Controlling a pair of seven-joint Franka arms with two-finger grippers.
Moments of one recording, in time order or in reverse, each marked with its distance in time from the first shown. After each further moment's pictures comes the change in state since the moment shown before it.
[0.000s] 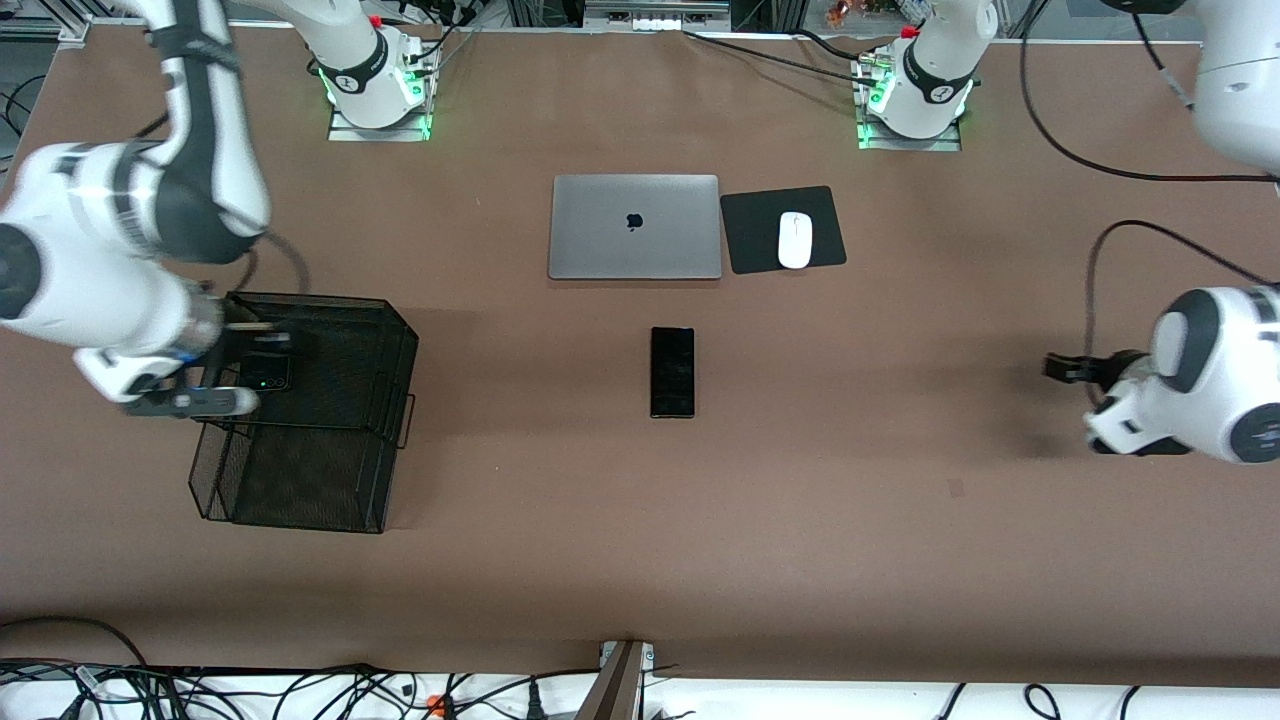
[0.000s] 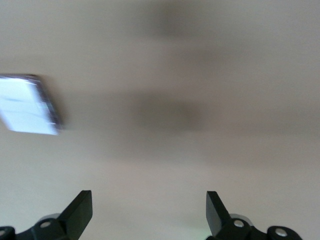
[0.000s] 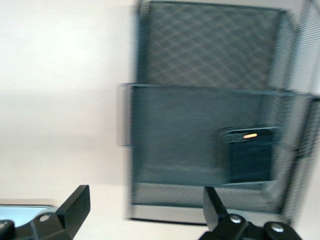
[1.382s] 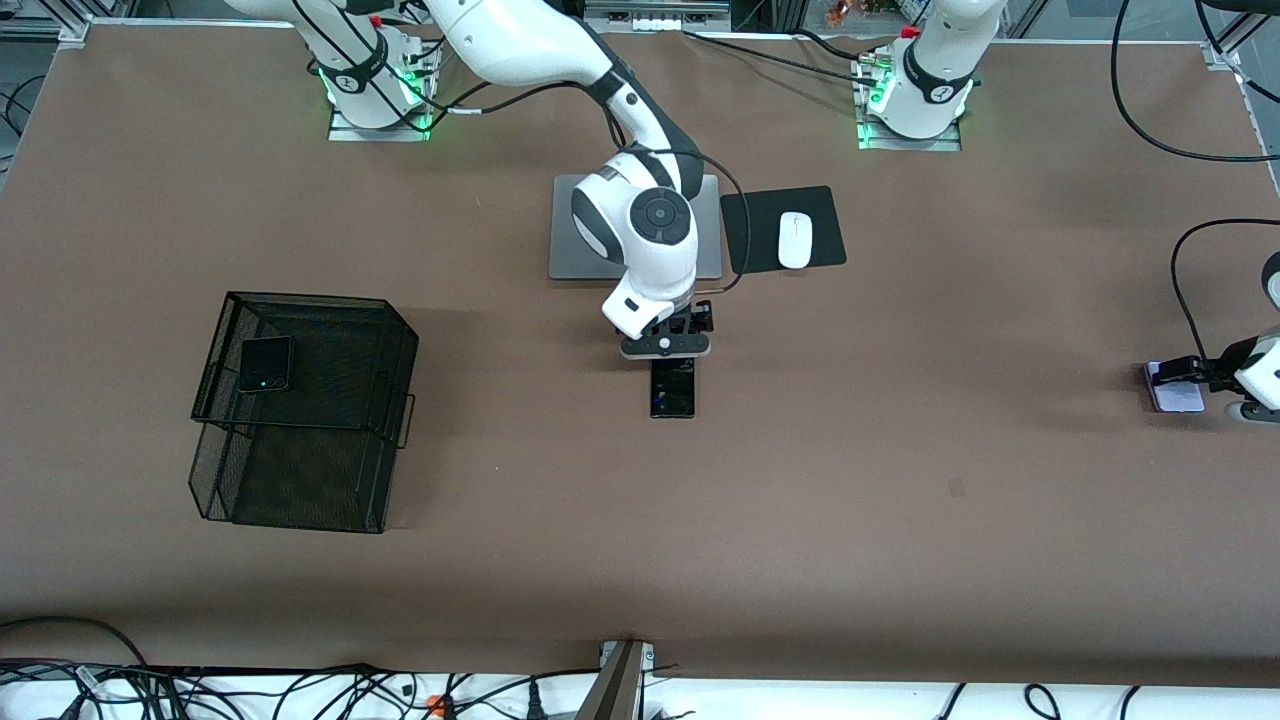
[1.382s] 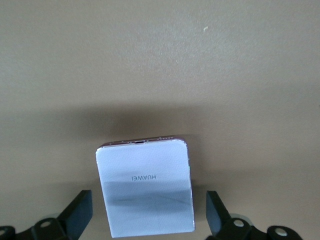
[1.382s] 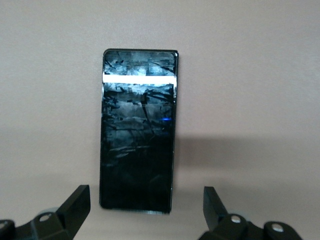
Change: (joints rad) left arm 0.398 0.080 -0.037 -0.149 -0.090 0.609 0.428; right arm 0.380 0.534 0.272 0.296 -0.001 0.468 0.612
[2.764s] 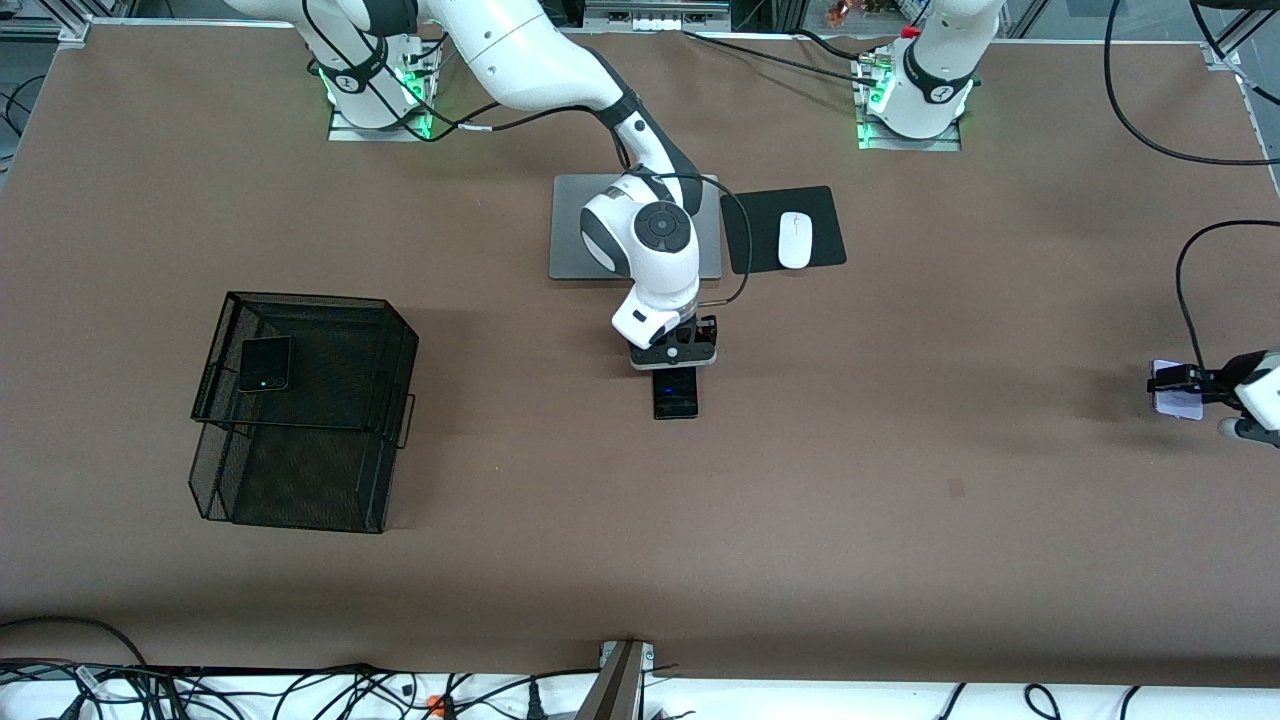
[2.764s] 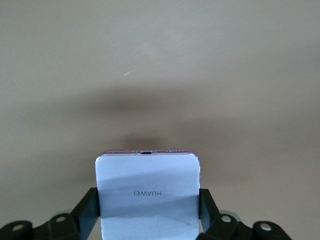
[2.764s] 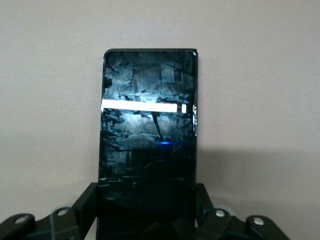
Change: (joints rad) left arm -0.117 -0.058 -0.073 0.170 0.000 -0.353 0.007; right arm 0.012 0.068 -0.013 0.031 -0.002 0.083 -0.001
